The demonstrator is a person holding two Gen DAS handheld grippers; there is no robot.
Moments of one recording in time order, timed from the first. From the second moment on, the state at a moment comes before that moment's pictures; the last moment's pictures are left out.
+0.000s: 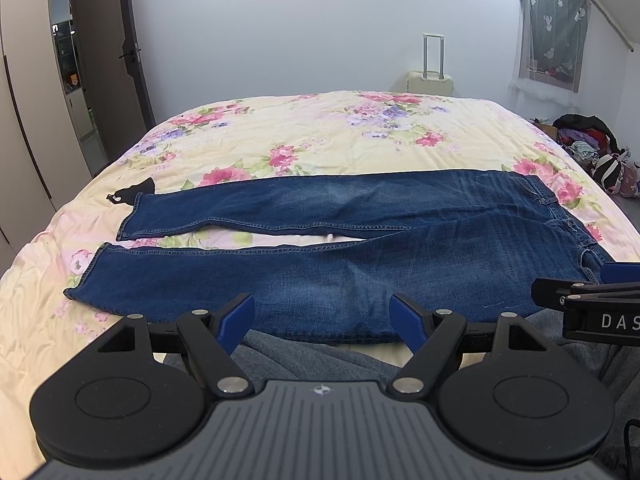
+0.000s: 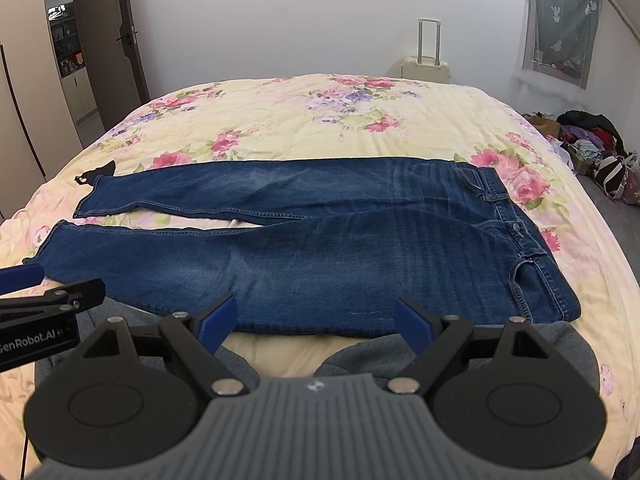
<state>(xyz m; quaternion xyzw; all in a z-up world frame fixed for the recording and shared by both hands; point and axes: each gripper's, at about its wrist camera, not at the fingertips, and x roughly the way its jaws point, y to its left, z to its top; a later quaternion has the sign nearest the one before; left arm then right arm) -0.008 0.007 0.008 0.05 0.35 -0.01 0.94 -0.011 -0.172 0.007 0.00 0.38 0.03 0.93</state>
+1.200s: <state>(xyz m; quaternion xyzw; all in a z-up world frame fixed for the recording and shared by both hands) 0.098 0.204 -0.063 0.25 0.38 -0.04 0.89 0.086 -0.341 -0.021 0.07 0.33 0.01 0.94</state>
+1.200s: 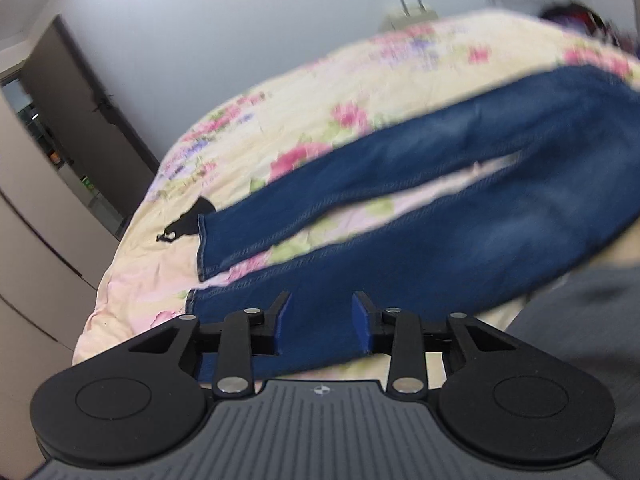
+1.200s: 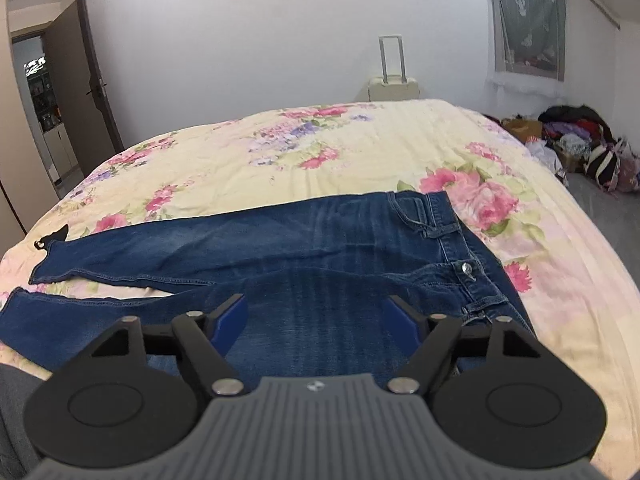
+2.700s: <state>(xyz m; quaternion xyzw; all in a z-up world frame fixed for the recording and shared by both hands) 0.190 0.189 -0.144 0.29 0.50 0.23 0.78 0.133 -0.479 -0.178 -0.40 0.48 0.37 0.68</state>
